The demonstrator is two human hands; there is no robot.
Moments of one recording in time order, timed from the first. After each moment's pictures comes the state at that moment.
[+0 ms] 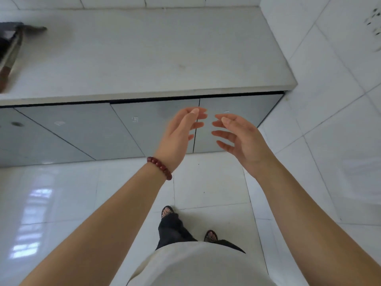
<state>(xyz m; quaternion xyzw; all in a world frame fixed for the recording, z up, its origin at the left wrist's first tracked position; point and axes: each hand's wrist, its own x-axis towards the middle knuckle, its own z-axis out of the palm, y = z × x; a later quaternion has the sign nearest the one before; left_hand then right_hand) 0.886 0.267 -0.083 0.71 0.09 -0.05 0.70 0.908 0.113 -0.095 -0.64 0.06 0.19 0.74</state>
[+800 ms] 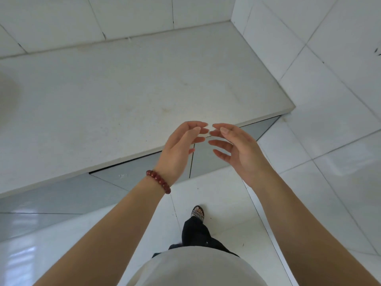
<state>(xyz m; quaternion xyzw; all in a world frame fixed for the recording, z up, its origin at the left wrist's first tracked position) 1.099 0.321 -0.094 0.71 0.02 -0.17 0.69 1.087 0.168 -0.106 -0.59 0.14 0.11 0.78</state>
